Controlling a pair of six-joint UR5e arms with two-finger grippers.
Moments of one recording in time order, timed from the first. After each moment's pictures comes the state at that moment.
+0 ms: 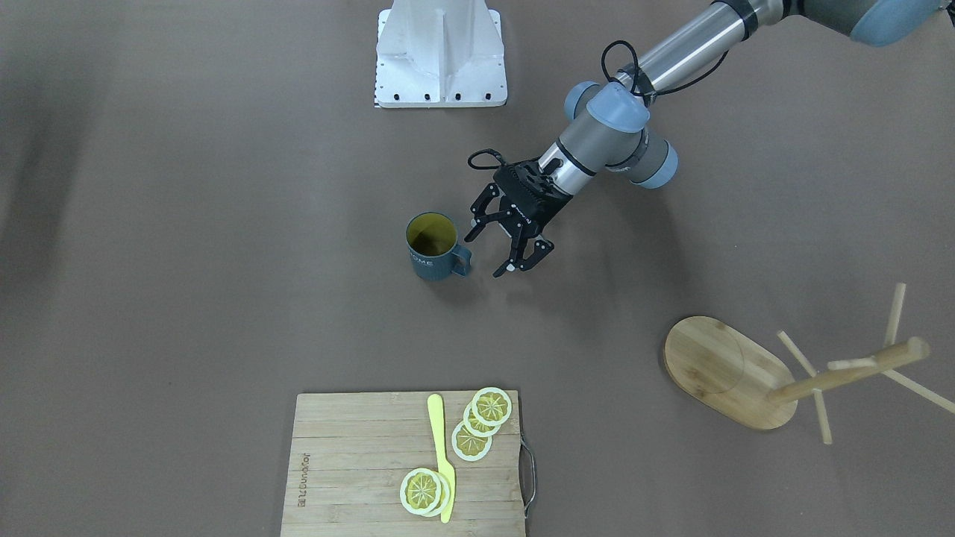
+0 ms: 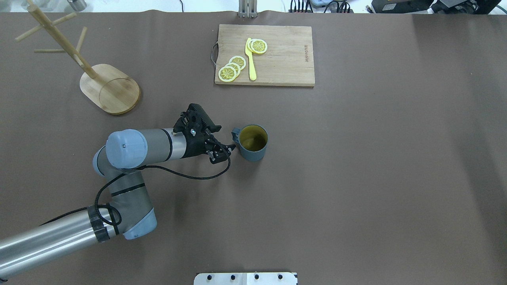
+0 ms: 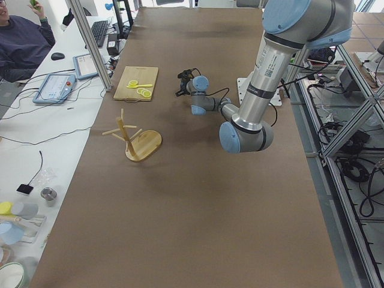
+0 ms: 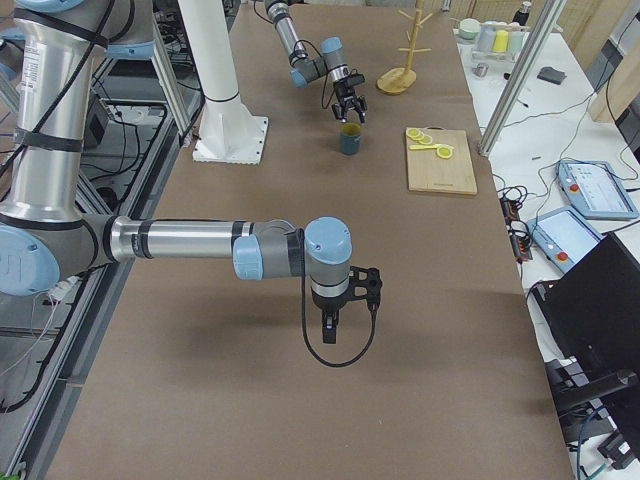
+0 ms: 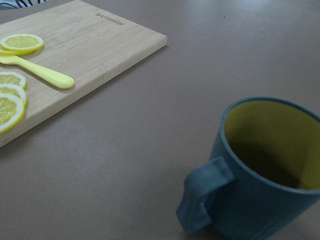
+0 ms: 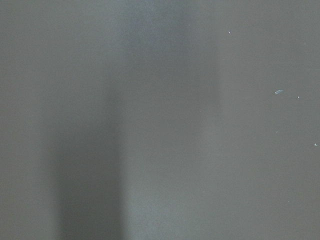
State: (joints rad) left arm -0.48 -2.12 -1.36 -2.74 -1.66 -0.46; right arm 1.53 -1.78 1.81 -1.49 2.29 0.11
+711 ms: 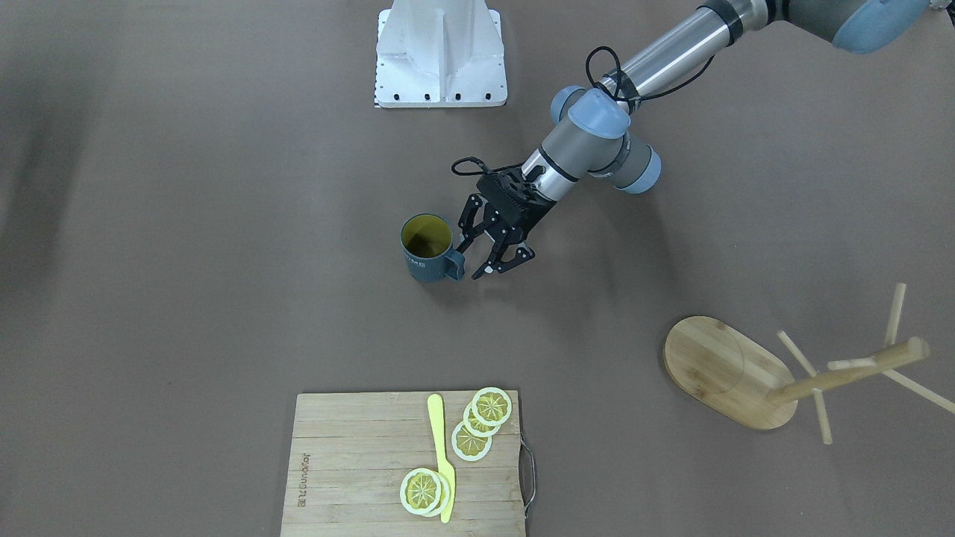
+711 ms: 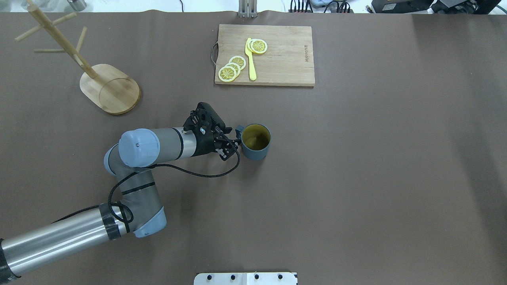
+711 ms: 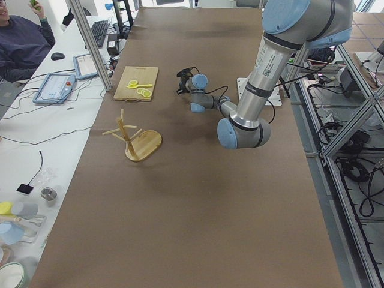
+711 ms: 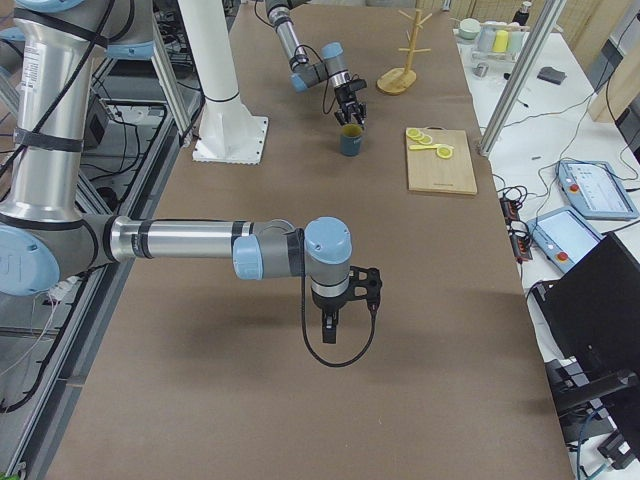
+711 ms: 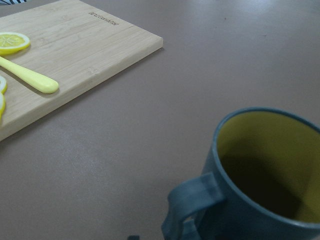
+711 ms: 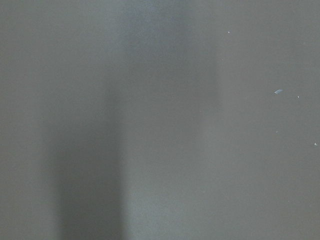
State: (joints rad) left arm -0.48 -2.16 -1.31 -2.74 -1.64 -0.49; right arm 1.53 -1.78 1.81 -1.49 2.29 0.11
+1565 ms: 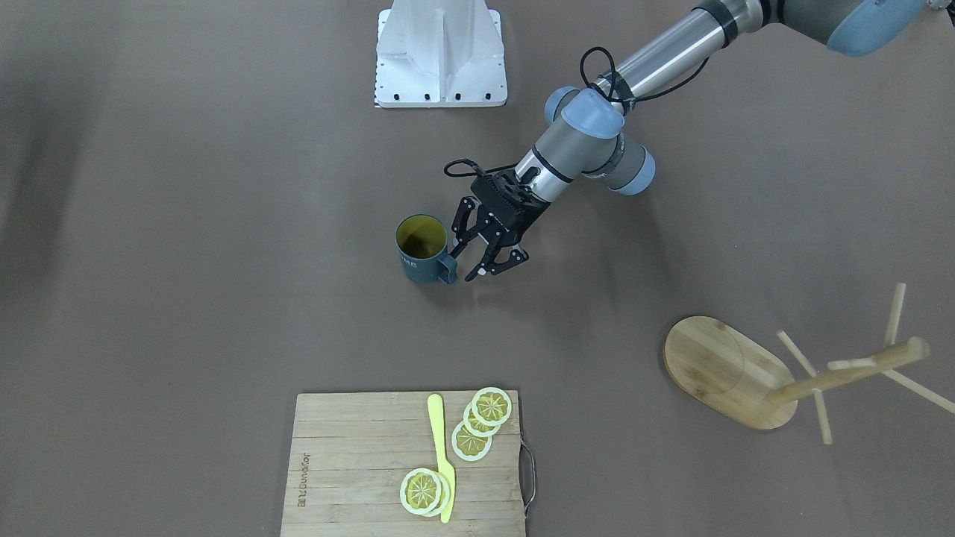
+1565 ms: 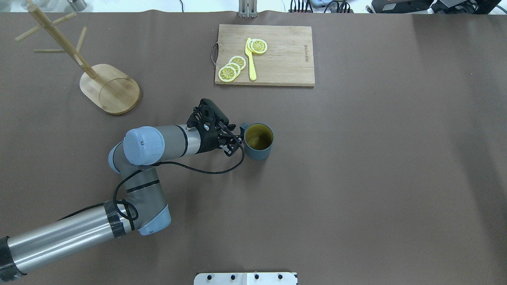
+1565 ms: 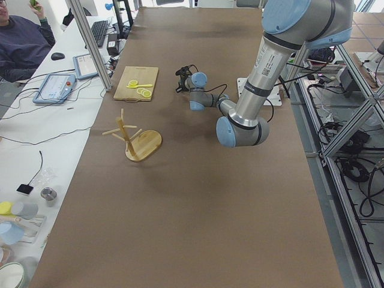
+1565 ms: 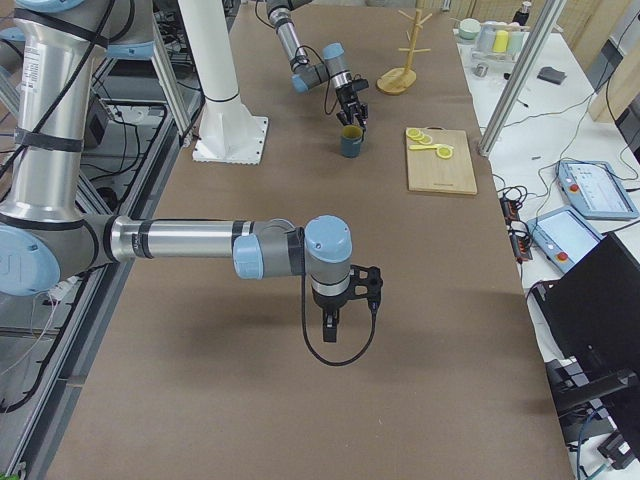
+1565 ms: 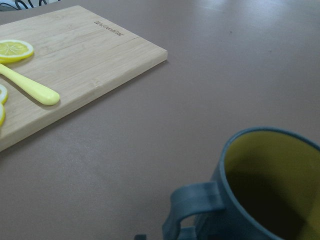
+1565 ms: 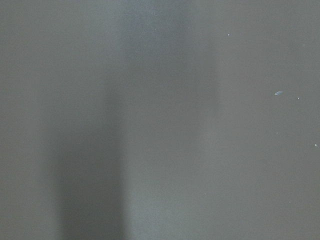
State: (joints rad) left arm -0.48 -2.19 -1.29 -2.74 -1.62 -0.53; right arm 1.53 -1.78 1.81 -1.48 2.29 0.13
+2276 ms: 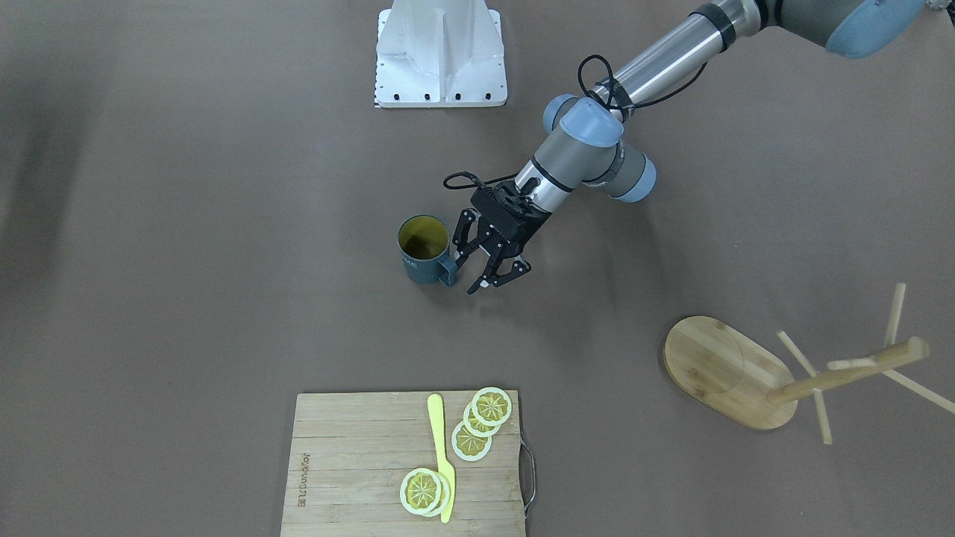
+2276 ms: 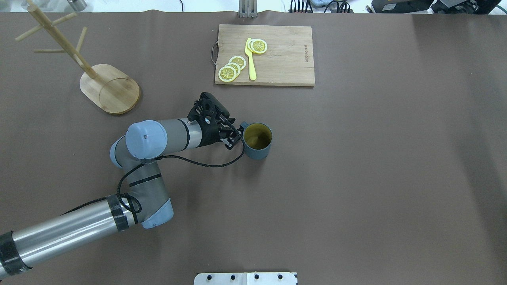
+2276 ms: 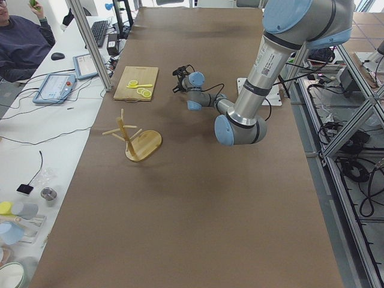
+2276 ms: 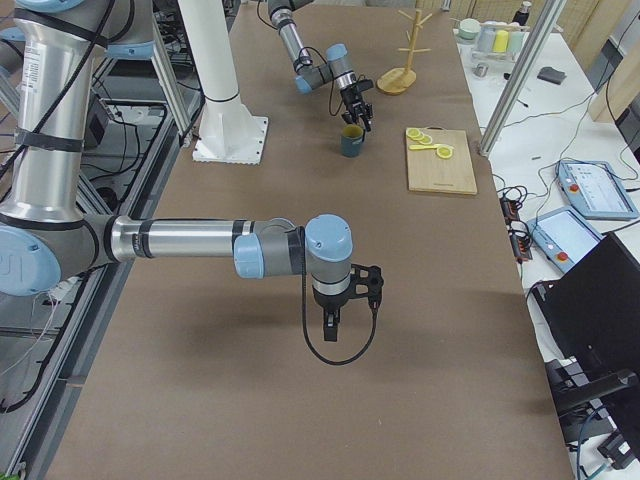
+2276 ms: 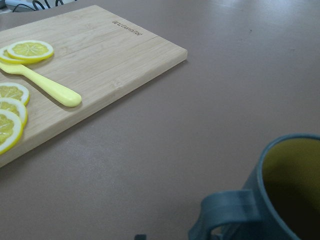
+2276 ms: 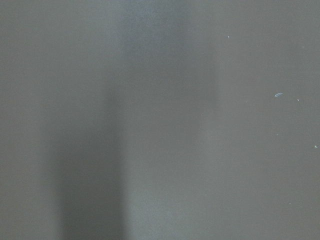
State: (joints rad) left arm -0.50 -2.21 -1.26 -2.74 -1.62 -0.53; right arm 1.53 -1.78 1.81 -1.48 2.29 0.13
